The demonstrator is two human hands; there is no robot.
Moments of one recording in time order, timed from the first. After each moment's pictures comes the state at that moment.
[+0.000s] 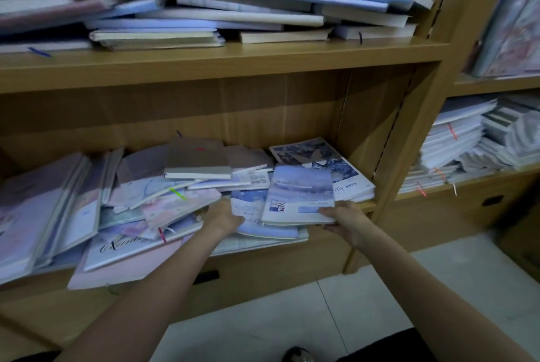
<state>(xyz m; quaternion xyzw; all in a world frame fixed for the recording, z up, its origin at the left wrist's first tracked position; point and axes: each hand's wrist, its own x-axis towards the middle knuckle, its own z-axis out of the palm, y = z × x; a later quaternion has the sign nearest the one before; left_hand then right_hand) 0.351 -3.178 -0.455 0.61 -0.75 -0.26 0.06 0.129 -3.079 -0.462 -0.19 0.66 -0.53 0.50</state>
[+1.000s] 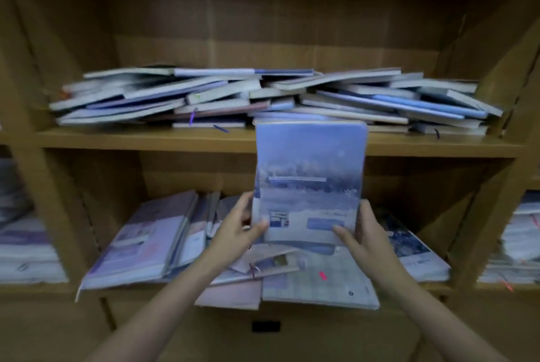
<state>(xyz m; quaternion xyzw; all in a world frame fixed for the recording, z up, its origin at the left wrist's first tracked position) 0.503 -3.117 -0.336 0.33 -0.71 -0.42 0.45 0.275 -3.049 -0.335 -0.67 0.54 -0.49 0.15</state>
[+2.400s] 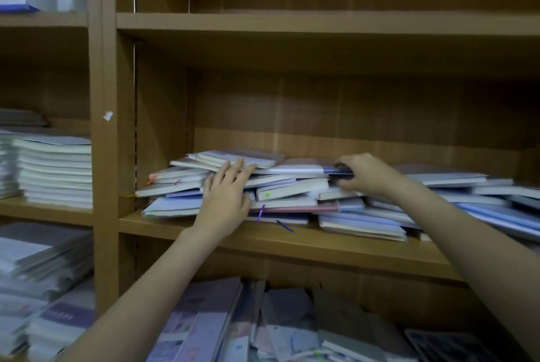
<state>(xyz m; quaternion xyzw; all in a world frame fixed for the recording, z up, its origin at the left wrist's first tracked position) 0.612 -3.215 -0.166 0.56 -0.72 0.16 0.37 0.342 -3.244 -0.090 -0.78 0.59 -0.16 -0.13</state>
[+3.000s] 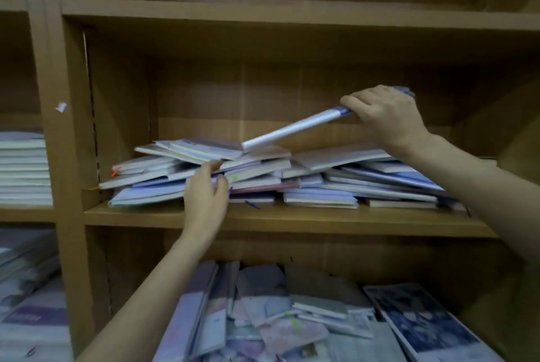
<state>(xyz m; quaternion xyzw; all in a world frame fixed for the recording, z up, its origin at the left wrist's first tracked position) 0.576 -3.174 -0.177 0.48 -0.62 -0.06 0.62 0.290 -3.152 -0.052 -0.68 0.35 -0.26 -0.59</state>
